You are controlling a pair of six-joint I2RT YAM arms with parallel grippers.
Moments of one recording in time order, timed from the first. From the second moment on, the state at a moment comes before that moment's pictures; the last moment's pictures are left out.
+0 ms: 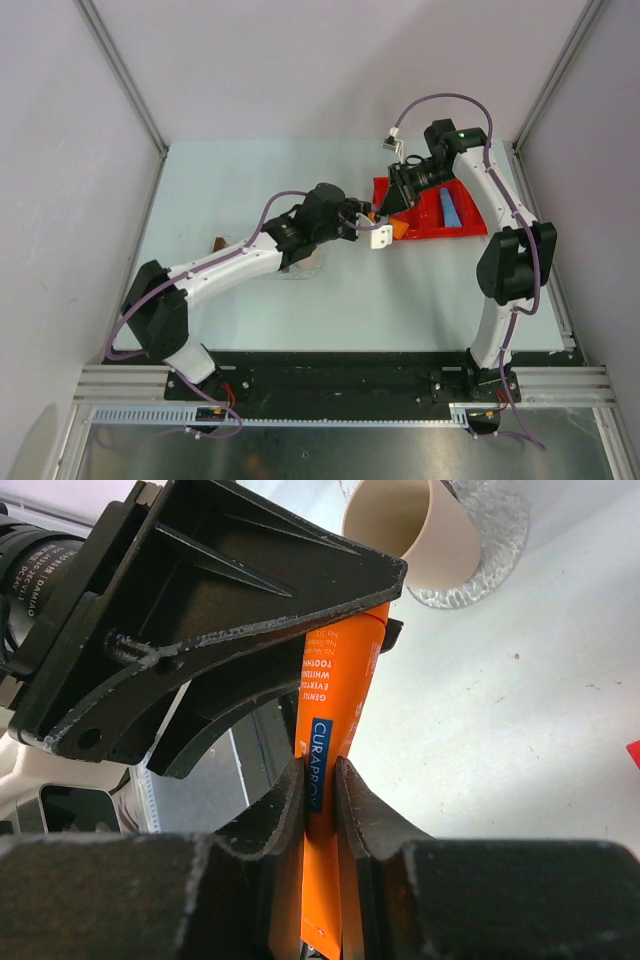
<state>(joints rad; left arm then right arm) -0.85 1.58 1.25 -0.13 0.01 1.07 0.23 1.92 1.91 -1.34 -1.08 -0.47</state>
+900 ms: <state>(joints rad) -0.85 1.51 1.18 -0.14 0.06 0.89 0.15 1.92 2.01 -1.35 -1.10 -0.43</state>
